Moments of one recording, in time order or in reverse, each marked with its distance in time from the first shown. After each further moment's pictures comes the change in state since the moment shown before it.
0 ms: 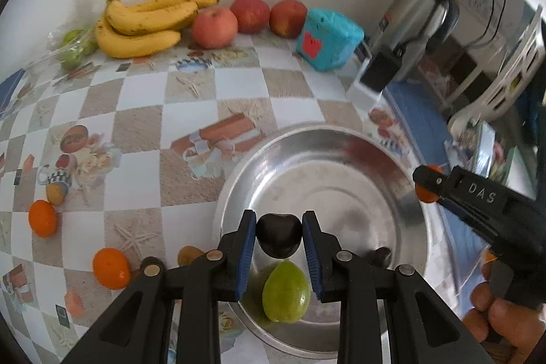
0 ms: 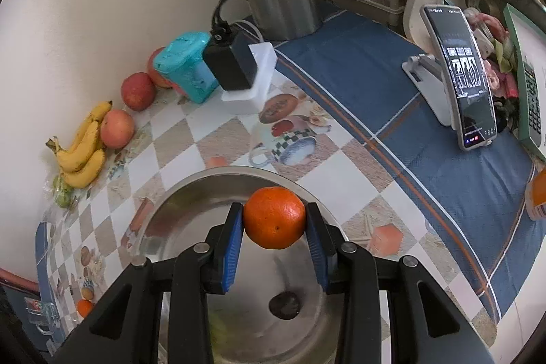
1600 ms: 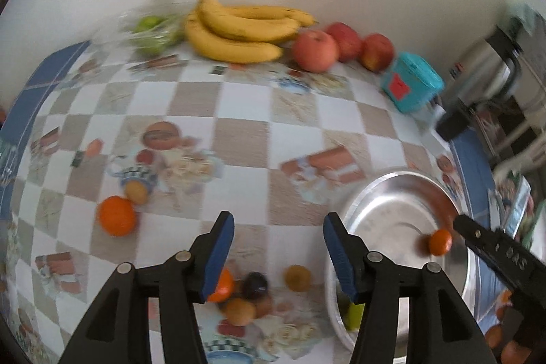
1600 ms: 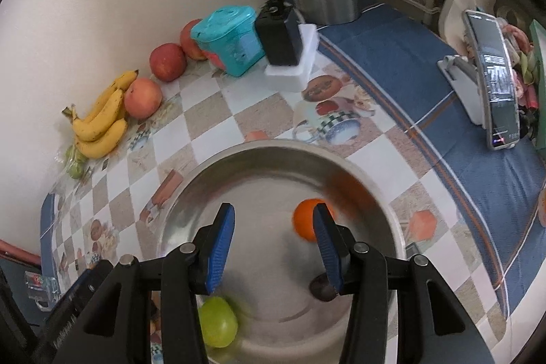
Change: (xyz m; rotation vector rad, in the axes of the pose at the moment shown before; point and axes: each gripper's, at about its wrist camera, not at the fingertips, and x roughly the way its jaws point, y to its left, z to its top) left arm -0.034 0.087 0.011 -0.200 -0.061 0.161; right arm -0.002 0.041 -0.014 -0.093 0.059 0.072
